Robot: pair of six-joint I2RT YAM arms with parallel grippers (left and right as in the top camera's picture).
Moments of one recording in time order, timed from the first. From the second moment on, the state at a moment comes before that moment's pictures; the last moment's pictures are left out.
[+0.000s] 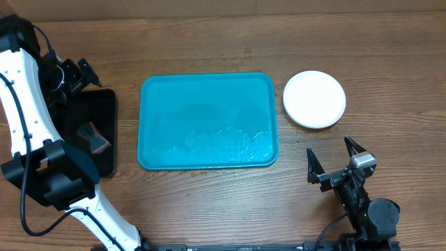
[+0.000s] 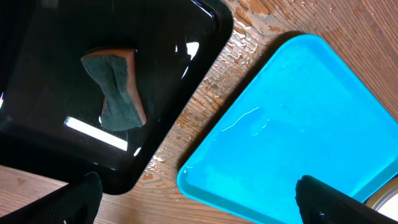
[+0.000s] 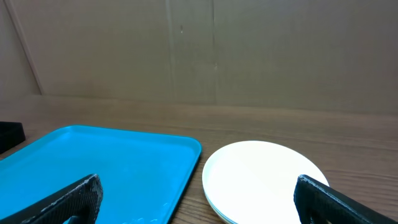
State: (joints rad) left arm 0.43 2.10 2.20 -1.62 0.20 -0.26; right arm 0.05 0.01 0.02 -0.01 -0.27 0.07
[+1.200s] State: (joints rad) left arm 0.42 2.04 2.20 -1.61 0.20 -0.26; right arm 0.05 0.01 0.02 -0.01 -0.27 0.07
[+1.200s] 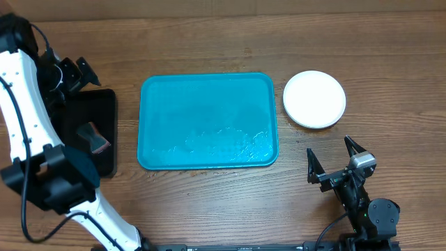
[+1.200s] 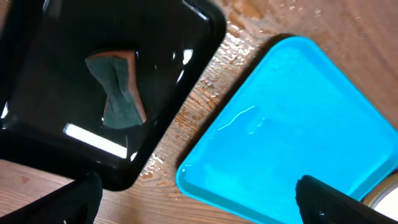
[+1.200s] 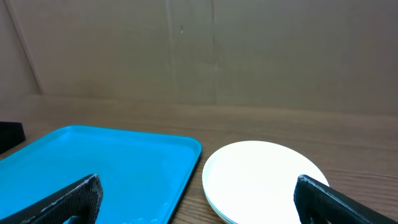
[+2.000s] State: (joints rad) left arm 0.18 1.52 2.15 -1.68 0.18 -0.25; right arm 0.05 0.01 0.02 -0.01 -0.27 0.07
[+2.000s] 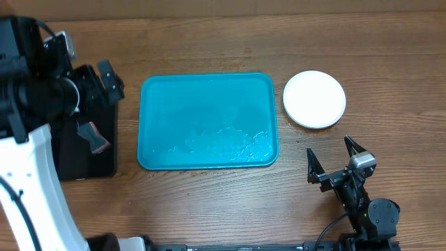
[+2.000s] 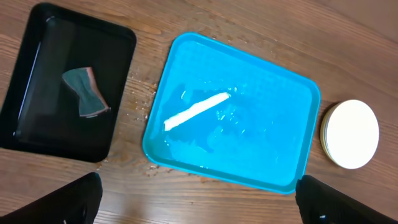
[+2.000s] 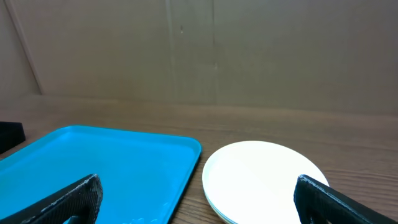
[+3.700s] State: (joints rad) left arm 0.10 0.14 0.17 -0.18 0.23 -0.15; right arm 0.05 0.01 0.02 -0.01 -0.27 0.07
